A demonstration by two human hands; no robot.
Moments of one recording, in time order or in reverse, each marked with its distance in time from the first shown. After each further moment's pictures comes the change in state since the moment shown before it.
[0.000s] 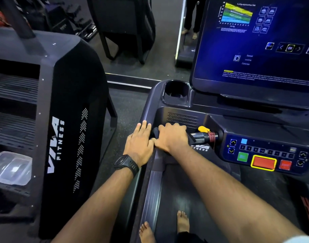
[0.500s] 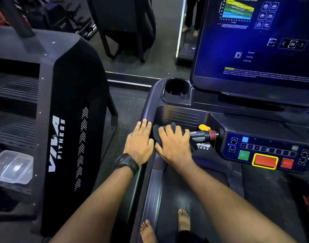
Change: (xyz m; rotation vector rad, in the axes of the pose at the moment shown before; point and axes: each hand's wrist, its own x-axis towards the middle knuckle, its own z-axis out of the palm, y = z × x) left_hand 0.000 -0.001 0.001 0.007 -0.002 0.004; right_hand -0.041 0.003 0.034 -0.122 0.224 -0.002
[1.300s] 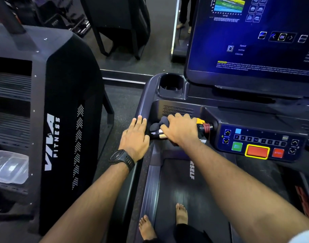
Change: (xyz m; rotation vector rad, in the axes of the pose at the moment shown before) left_hand -0.006 -0.001 0.002 0.087 -0.017 0.018; right_hand 0.029 0.039 -0.016 0.120 -0.084 0.124
